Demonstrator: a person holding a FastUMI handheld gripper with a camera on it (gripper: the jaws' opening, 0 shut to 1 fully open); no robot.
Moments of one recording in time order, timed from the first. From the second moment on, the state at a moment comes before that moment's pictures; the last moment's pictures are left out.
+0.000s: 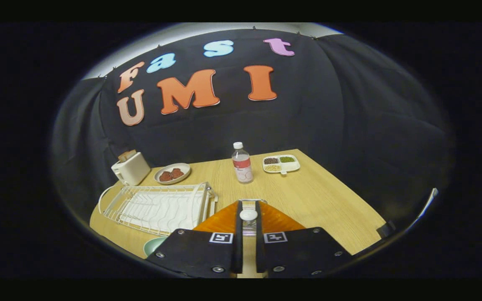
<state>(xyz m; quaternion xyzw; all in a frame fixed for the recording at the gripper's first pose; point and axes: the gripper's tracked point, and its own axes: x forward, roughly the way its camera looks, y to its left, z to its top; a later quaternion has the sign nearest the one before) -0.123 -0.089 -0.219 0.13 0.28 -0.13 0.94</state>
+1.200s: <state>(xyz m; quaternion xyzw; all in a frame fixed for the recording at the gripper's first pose) -0.152 0.078 -0.210 0.18 0.31 0.11 0.93</state>
